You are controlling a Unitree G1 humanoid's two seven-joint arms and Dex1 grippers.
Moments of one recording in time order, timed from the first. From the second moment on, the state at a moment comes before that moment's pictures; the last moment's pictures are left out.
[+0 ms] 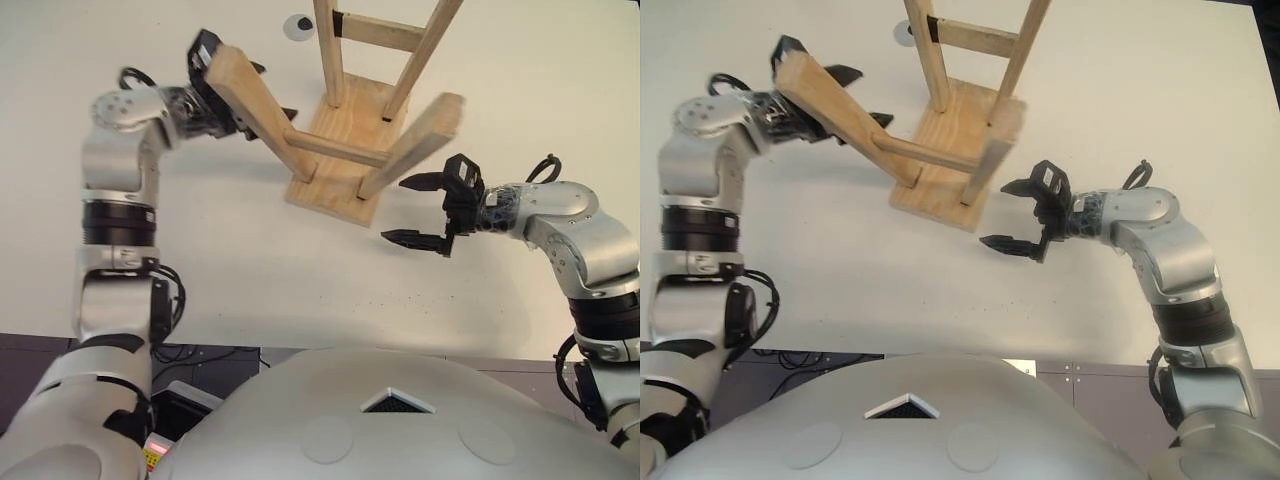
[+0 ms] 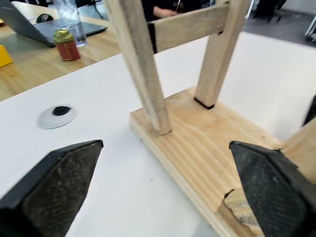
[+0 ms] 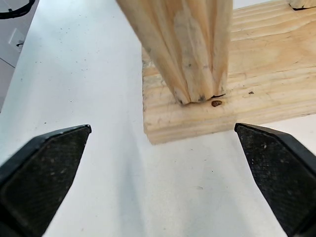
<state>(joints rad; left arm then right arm) -0.46 0.45 -0.03 0.26 -0.27 0.38 -1.05 -0.10 -0.69 0.21 -0.24 0.38 0.64 1.00</state>
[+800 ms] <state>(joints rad) -0.39 0.77 -0.13 0.37 -0.20 0.24 -1.02 0.01 -0.80 0.13 -0.21 0.33 0.59 1.05</state>
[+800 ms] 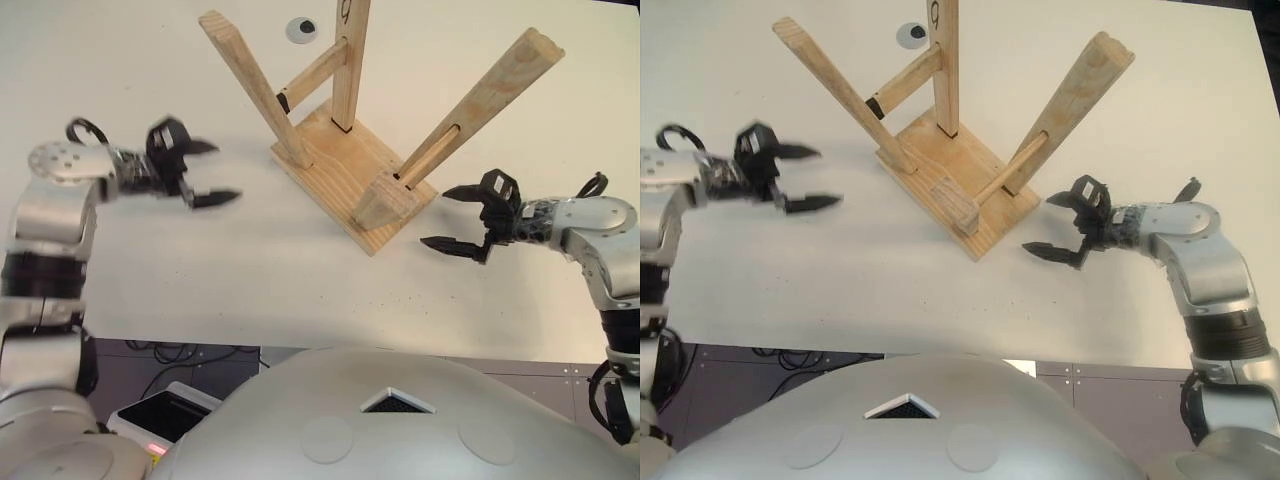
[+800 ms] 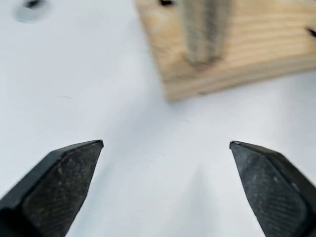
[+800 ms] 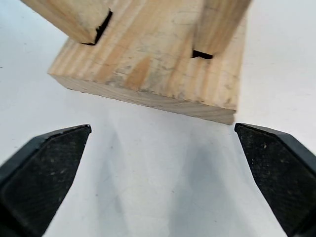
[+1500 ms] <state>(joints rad) -0.52 0.43 -0.03 0.74 -0.26 0.09 -1.23 -0.16 -0.60 0.24 0.00 0.23 0.35 0.86</state>
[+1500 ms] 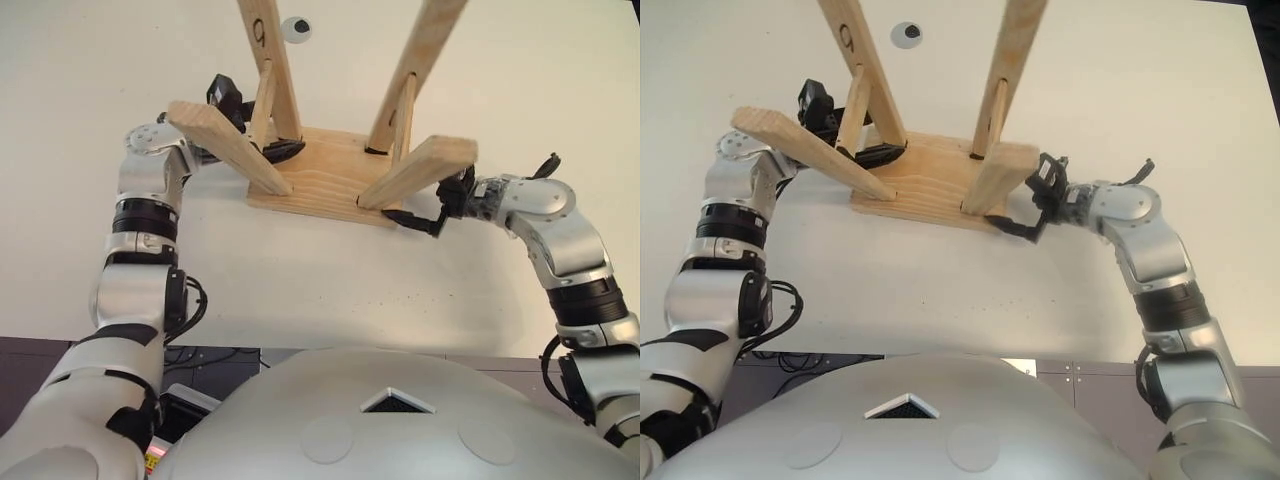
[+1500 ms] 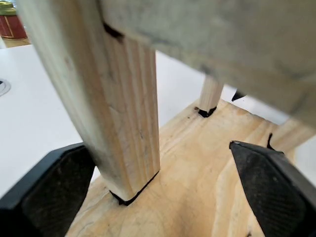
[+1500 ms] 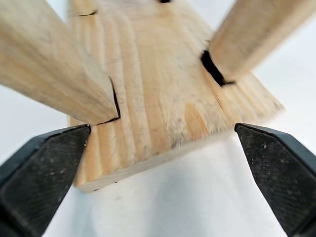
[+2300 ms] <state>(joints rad) -0.07 0.58 0.00 0.17 -0.31 -0.08 -1.24 -0.18 -0.59 0.10 0.02 0.43 0.33 1.12</state>
